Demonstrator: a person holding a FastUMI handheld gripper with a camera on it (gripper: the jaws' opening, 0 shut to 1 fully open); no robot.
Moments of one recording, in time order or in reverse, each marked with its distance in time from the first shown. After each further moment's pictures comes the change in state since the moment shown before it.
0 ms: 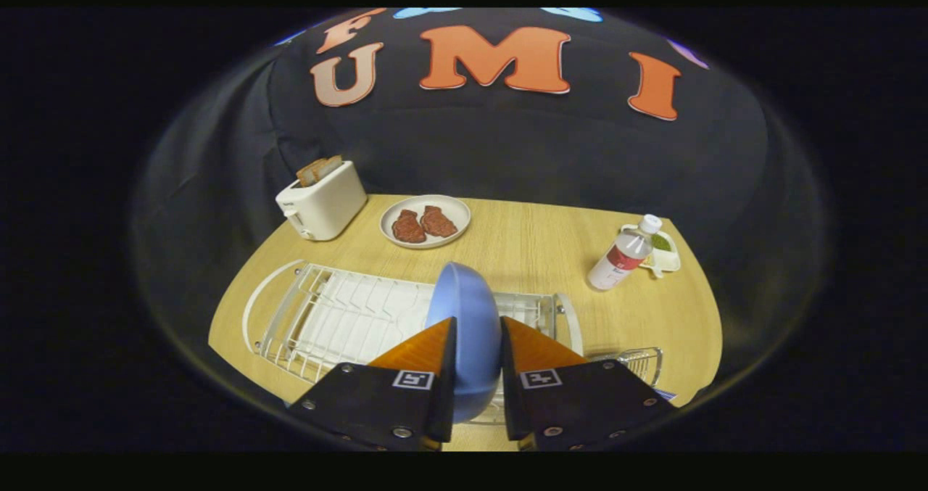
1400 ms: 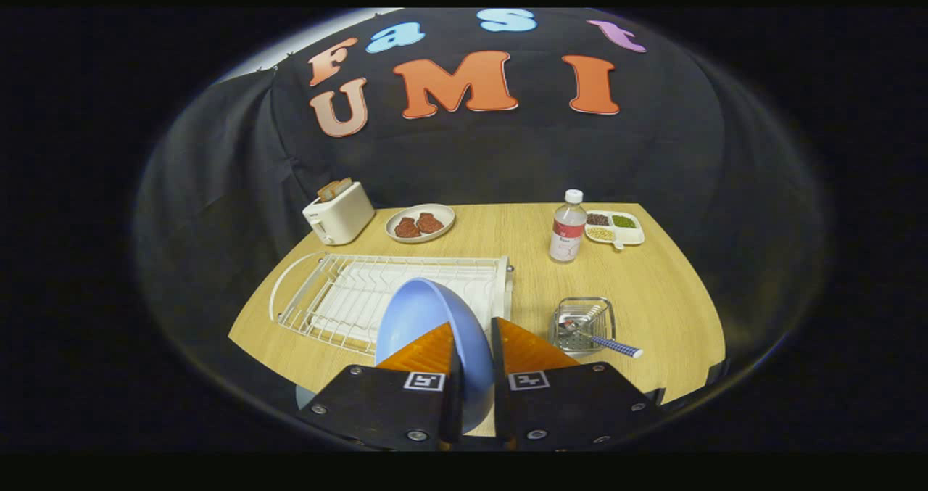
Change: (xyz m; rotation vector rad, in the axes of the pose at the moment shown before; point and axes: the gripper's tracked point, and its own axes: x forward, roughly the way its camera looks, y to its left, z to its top) arm -0.113 -0.059 -0.097 0.150 -0.049 0.124
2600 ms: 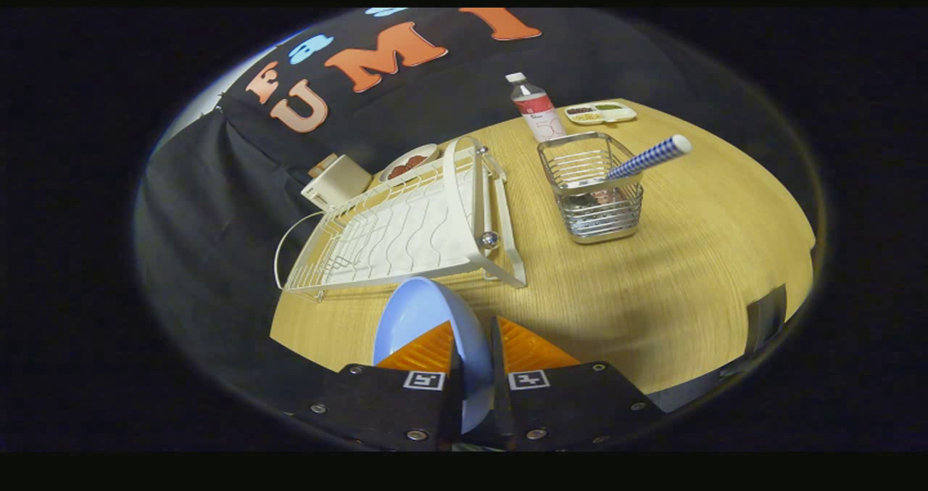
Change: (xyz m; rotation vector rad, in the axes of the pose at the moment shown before) arm 0.039 -0.010 -0.167 0.331 0.176 0.168
